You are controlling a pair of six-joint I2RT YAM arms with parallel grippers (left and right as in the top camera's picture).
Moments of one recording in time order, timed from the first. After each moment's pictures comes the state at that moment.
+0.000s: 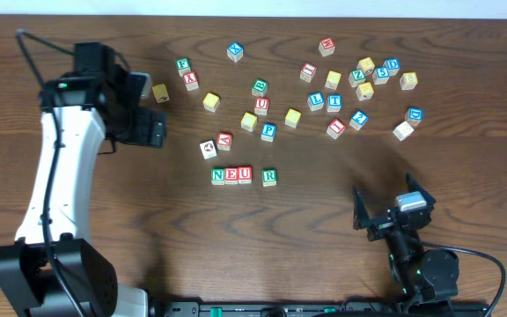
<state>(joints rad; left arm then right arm) 0.09 1.64 1.46 -1.13 0.14 0.20 0.15 0.01 0.01 -0.05 -0.10 -0.05</state>
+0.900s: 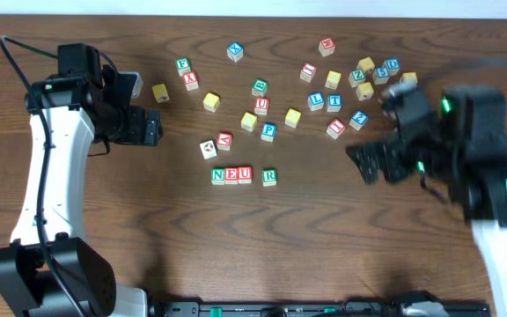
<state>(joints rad) 0.13 1.64 1.46 -1.14 0.21 0.20 0.16 1.24 1.47 -1.15 -0.28 -0.18</state>
